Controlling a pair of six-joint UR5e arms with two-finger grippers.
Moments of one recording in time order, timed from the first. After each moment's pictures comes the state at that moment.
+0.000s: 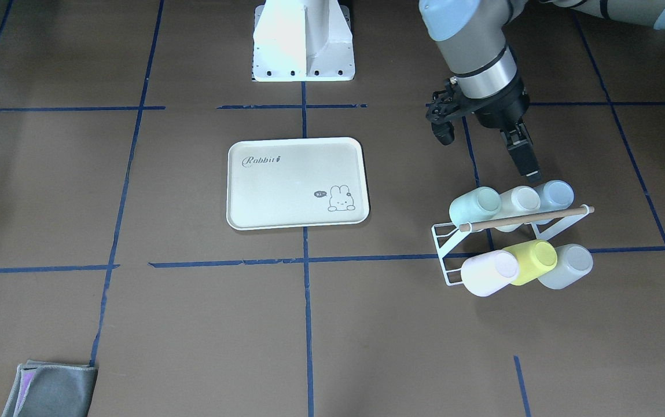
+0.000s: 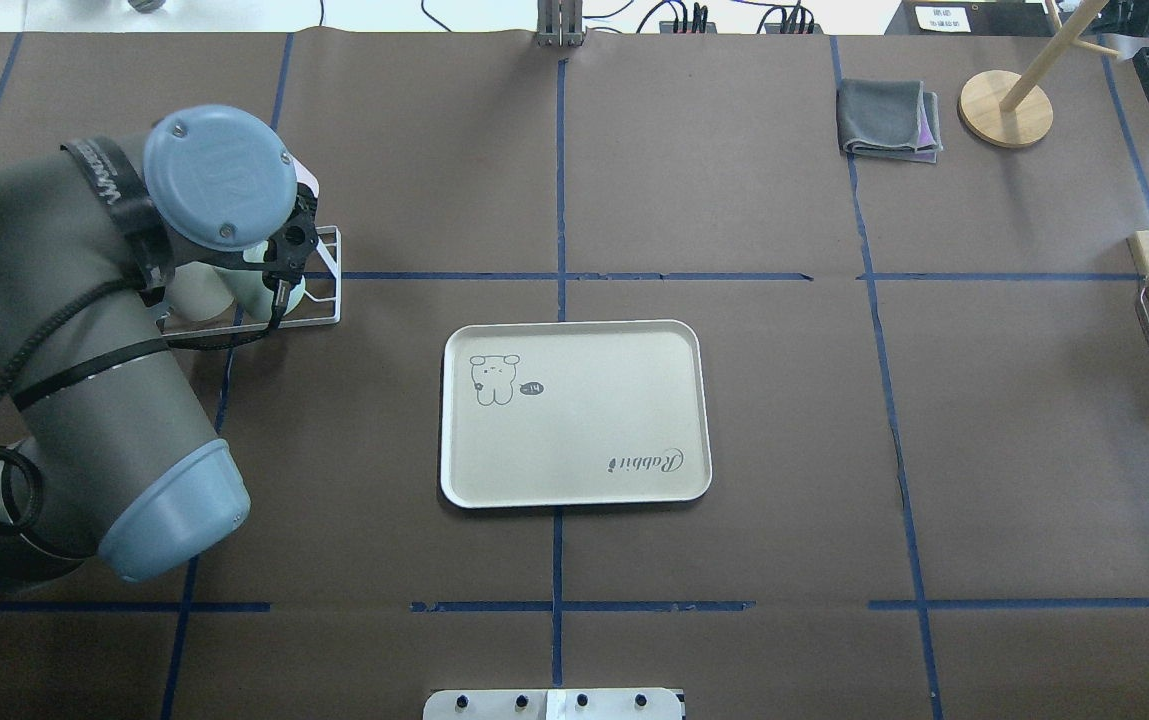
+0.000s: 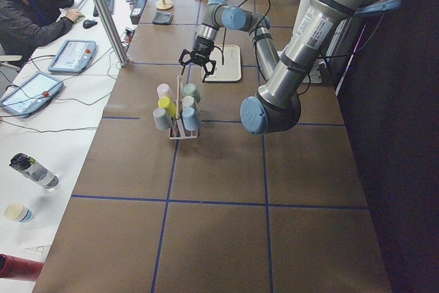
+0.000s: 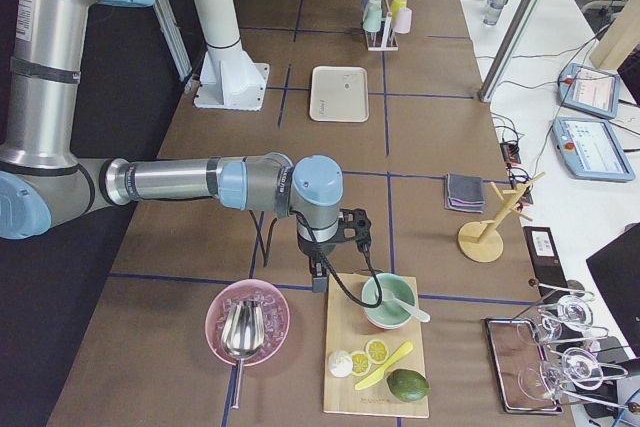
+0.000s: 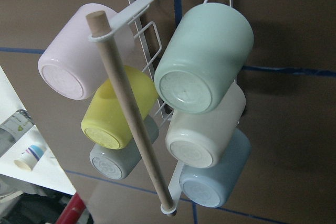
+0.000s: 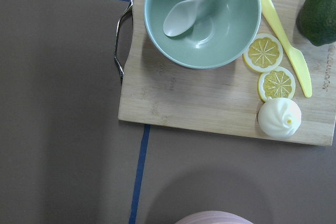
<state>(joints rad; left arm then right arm) -0.66 -2.18 -2.00 -0.81 -1.30 0.64 1.61 -1.80 1.90 -1.71 2.25 -0.20</state>
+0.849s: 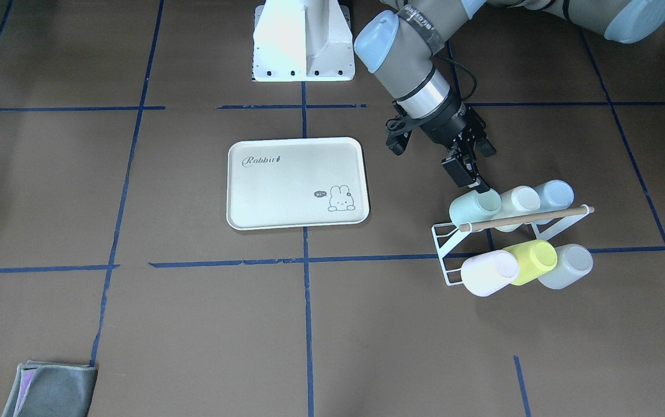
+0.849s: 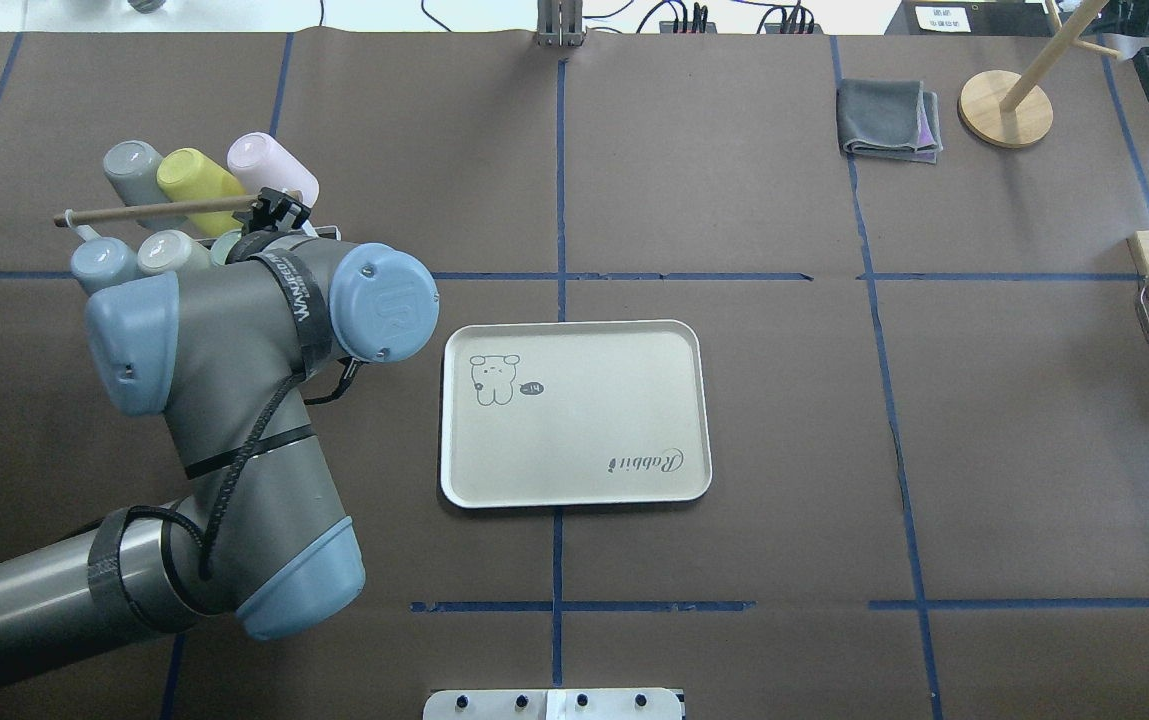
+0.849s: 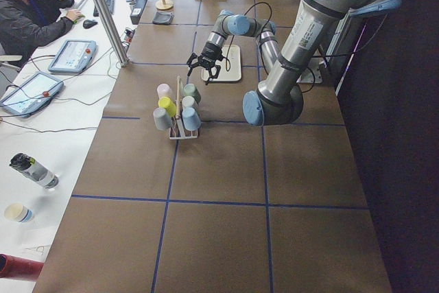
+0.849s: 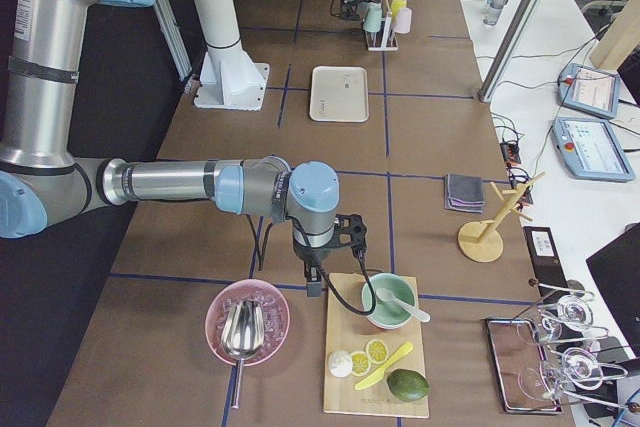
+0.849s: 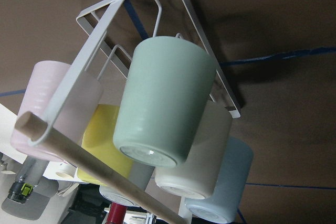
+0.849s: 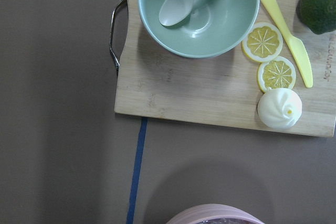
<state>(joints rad) -0.52 -2.25 -1.82 -0.79 -1.15 0.68 1.61 -1.82 1.89 -1.71 2.26 -0.20</state>
